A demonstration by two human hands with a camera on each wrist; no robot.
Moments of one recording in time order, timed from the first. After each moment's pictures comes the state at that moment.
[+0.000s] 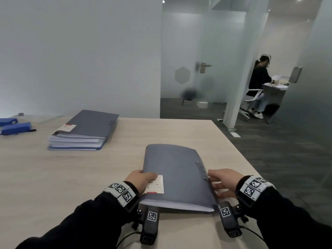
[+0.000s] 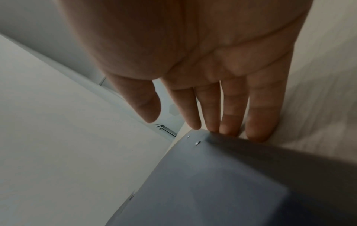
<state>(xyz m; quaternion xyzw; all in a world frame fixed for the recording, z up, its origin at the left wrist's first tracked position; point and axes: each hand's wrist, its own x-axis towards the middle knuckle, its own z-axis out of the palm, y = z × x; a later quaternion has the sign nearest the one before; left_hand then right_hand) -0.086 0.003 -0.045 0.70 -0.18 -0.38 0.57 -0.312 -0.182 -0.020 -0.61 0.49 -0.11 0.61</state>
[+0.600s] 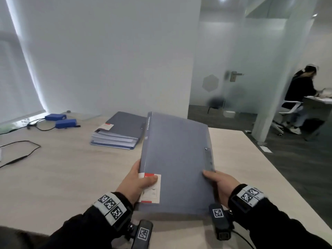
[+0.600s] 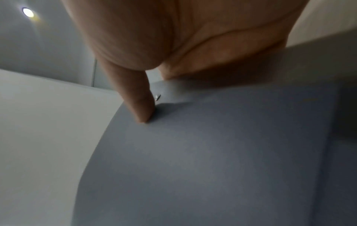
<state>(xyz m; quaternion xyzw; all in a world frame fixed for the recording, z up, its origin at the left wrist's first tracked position) -0.053 0.106 -0.027 0.56 -0.25 -0.28 0.73 -0.217 -0.116 -0.023 -0.54 0.35 -0.15 0.75</state>
